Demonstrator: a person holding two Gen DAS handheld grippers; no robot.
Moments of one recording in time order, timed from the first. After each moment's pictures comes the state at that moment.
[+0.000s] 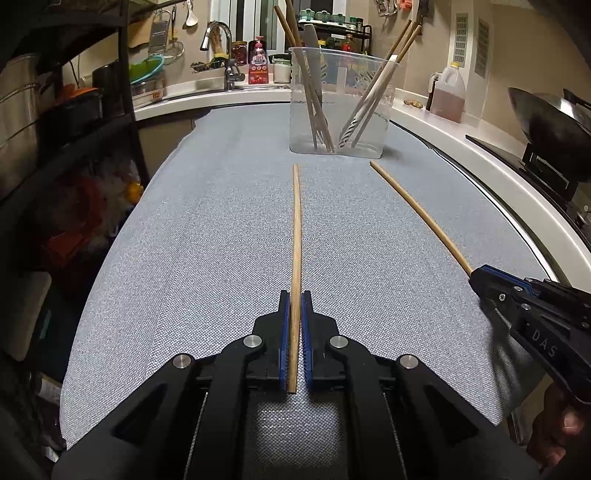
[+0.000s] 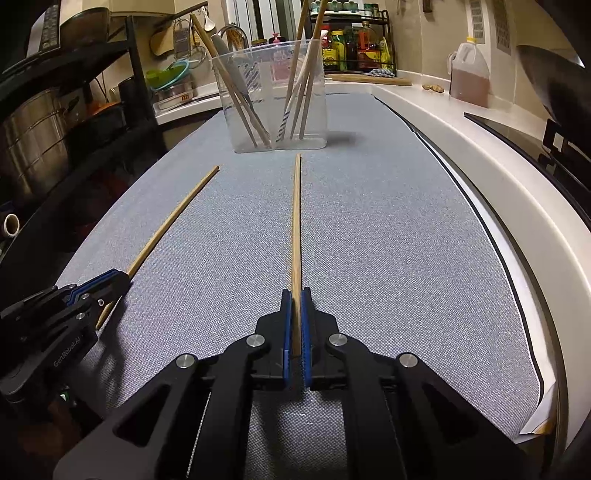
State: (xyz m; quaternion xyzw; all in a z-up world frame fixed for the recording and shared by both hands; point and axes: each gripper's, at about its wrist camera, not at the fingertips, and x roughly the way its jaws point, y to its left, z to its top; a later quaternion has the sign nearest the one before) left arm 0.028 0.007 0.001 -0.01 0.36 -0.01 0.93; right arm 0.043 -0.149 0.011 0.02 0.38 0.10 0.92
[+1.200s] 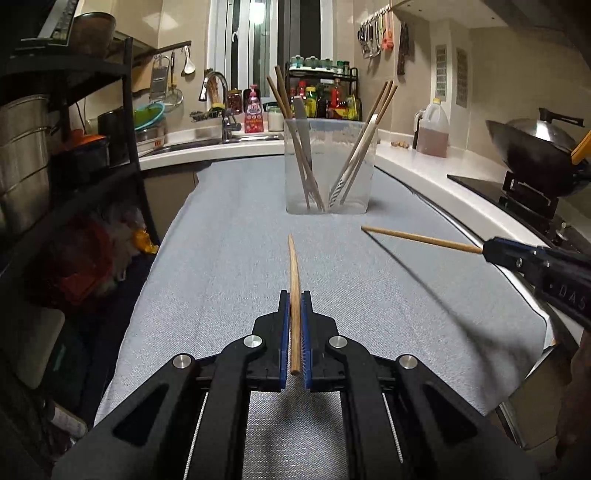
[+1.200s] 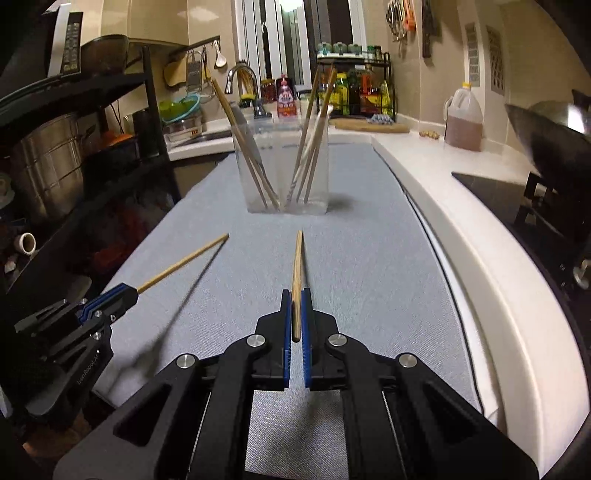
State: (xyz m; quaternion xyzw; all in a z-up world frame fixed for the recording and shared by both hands) left arm -0.001 0.008 0.045 0.00 0.27 -0.02 0.96; right arm 0.017 -0.157 0.090 0.01 0.30 0.10 0.95
